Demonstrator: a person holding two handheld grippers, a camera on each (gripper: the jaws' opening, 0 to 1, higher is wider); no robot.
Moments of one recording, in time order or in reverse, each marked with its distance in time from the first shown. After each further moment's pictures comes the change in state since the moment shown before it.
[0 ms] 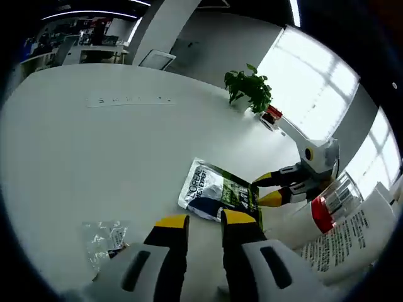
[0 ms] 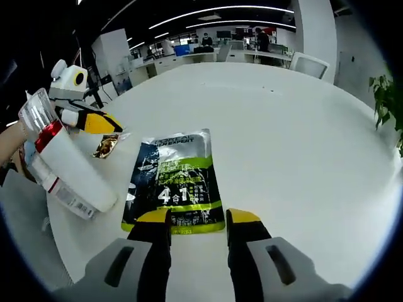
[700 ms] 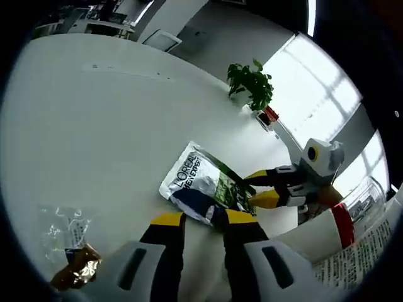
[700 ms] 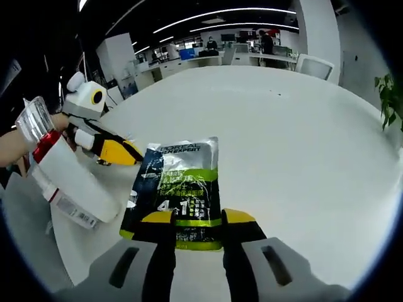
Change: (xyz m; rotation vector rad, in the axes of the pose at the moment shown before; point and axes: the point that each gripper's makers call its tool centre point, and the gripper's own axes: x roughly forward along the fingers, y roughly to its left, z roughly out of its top) left arm 0.023 -0.035 -0.028 -0.142 0.030 -0.078; right arm 0.013 0.008 0.010 0.001 -0.031 0.058
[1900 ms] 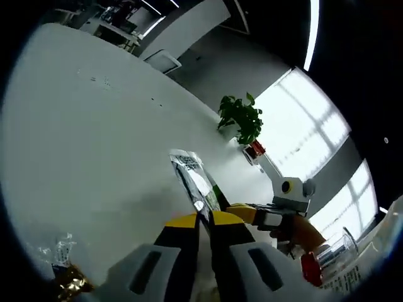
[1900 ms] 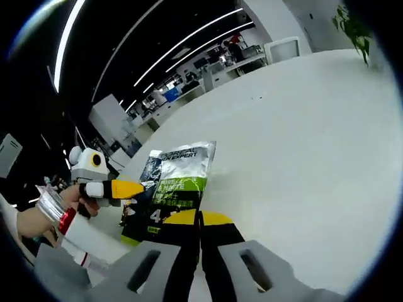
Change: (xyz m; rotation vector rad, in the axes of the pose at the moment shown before) left arm -0.014 -0.020 0.066 -0.076 -0.247 -0.113; right arm -0.005 -0.004 0.047 0.366 -0.285 0.088
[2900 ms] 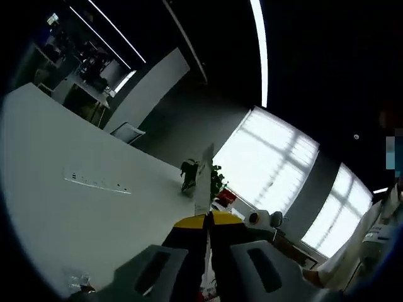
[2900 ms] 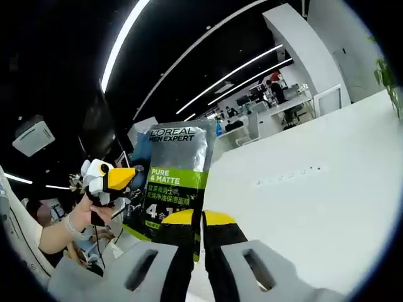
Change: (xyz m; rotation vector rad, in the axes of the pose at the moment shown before) left arm -0.113 -0.112 0.105 0.135 -0.330 -0.183; right arm -0.023 0.131 0.100 -0.175 -0.240 0.242
